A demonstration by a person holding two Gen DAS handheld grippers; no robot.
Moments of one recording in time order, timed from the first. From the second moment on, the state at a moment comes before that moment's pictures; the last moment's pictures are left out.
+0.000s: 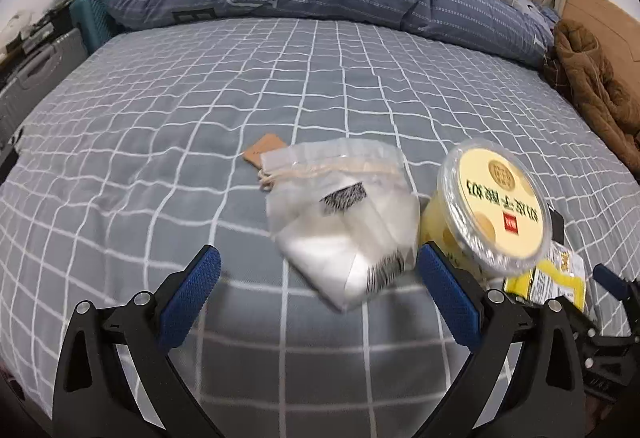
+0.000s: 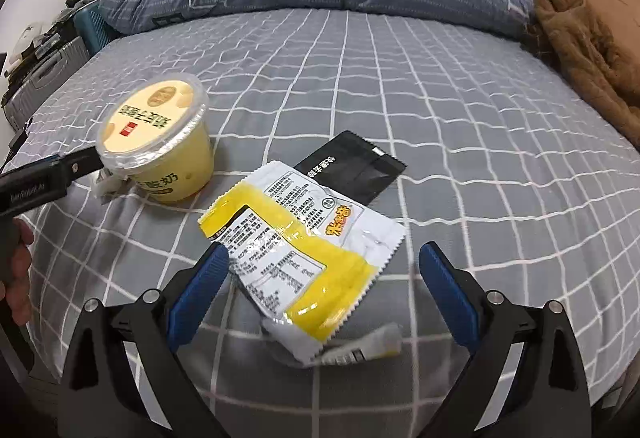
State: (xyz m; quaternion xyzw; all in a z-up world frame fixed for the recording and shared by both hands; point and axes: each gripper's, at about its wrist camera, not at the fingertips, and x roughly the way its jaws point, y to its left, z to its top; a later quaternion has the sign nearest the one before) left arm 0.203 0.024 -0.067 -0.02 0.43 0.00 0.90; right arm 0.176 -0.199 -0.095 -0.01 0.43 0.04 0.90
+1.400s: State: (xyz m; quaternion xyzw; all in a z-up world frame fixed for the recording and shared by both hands) left arm 0.217 0.011 -0.069 -0.03 0.42 -0.01 0.90; right arm 0.184 -0.204 -0.103 -0.01 0.45 0.04 0.89
